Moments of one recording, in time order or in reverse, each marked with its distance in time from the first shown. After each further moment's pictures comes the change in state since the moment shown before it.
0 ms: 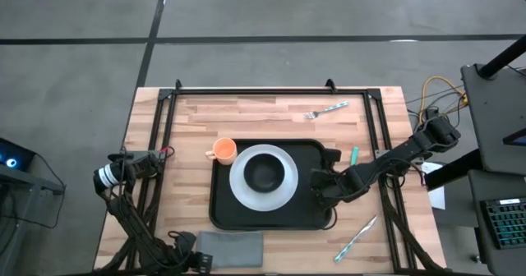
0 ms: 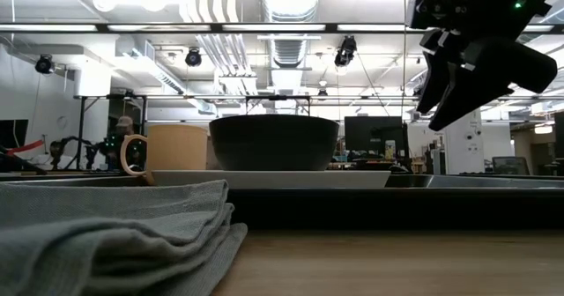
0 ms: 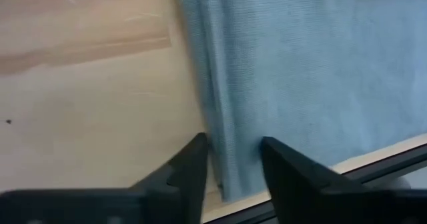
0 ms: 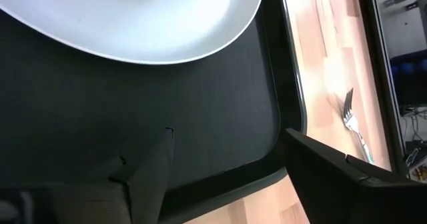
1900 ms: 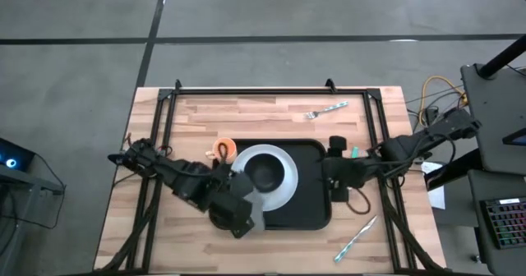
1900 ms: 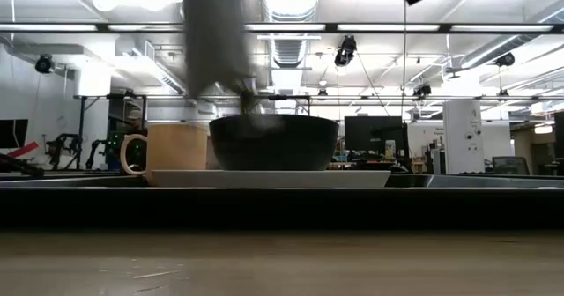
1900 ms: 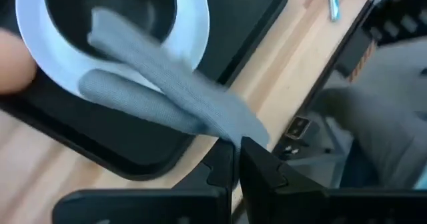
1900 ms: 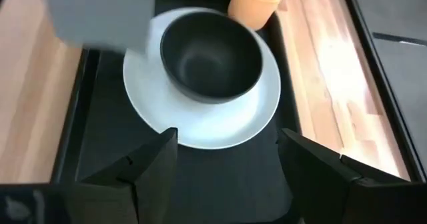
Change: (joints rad) left arm 0.573 -0.021 1.080 -0.868 0.117 1.387; right arm -0.018 -0.319 0.191 -0.004 -0.207 -0.242
